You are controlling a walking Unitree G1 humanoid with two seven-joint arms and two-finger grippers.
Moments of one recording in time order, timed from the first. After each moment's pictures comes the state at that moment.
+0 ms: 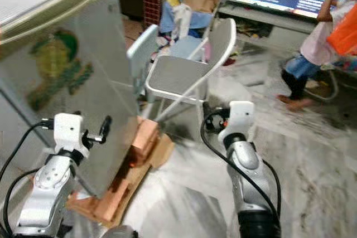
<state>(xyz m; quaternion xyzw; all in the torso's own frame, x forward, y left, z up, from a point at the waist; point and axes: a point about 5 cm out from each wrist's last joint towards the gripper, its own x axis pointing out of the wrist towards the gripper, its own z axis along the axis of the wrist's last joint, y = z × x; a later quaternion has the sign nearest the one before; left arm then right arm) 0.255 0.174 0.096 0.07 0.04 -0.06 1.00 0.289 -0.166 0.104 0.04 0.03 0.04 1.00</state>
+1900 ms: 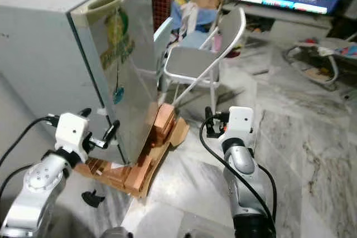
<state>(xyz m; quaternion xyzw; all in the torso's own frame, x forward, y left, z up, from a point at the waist) 0.255 0.168 0.115 0.10 0.01 -0.16 0.98 0.284 -0.170 0.094 0.04 0.05 -0.01 1.00</state>
